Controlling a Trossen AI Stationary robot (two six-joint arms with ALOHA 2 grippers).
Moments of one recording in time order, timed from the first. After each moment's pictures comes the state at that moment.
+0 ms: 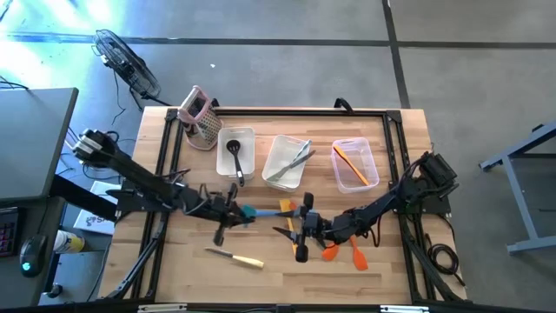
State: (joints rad) left arm -0.45 1.27 0.41 0.90 -0.26 -0.13; right arm 0.50 1.81 0.88 1.02 0.63 0.01
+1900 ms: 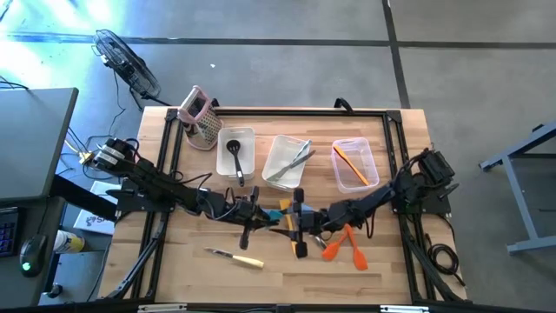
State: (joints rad) left arm -0.38 1.54 0.65 0.91 -0.23 -0.08; right arm 0.39 1.80 0.88 1.06 0.33 -0.16
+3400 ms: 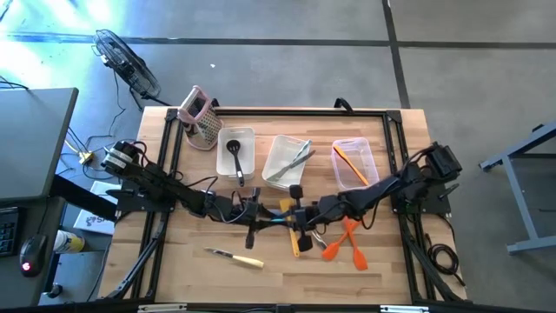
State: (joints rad) left arm -0.38 1.62 0.65 0.89 -0.28 -0.13; right arm 0.33 1.71 0.88 0.68 0.20 -0.19
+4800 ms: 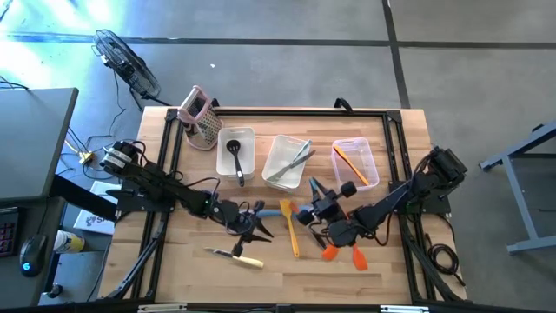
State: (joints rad) left arm -0.38 1.61 0.65 0.68 0.02 0.08; right arm 0.53 1.70 0.88 0.60 1.57 -0.06
